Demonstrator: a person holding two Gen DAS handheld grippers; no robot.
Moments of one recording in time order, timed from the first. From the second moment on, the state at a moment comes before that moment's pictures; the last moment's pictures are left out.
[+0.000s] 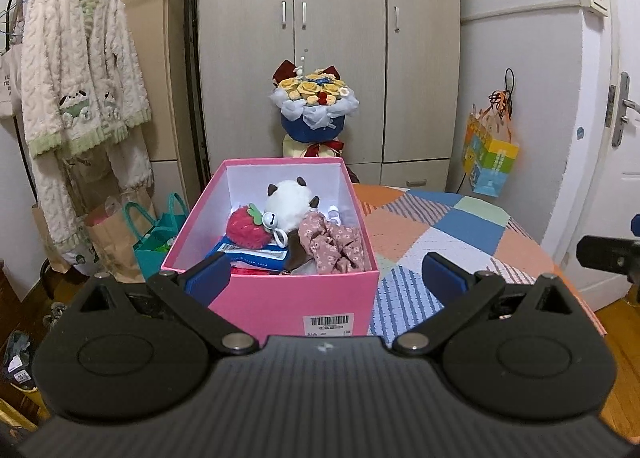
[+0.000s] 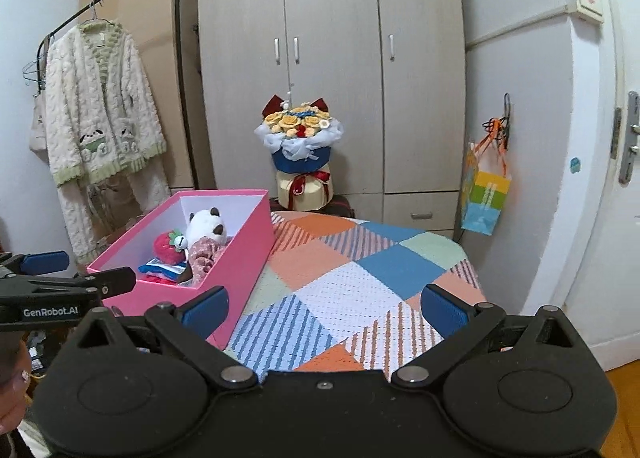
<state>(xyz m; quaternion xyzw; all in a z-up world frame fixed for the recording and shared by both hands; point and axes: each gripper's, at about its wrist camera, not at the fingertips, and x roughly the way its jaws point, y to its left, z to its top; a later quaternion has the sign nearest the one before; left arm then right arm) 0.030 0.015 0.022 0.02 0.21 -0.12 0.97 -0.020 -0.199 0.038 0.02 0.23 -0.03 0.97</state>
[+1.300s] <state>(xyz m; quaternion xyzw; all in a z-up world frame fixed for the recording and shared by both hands) 0.013 0.012 0.003 0.03 0.20 -0.07 0.98 -0.036 -0.195 0.016 -0.02 0.22 -0.11 0.97</state>
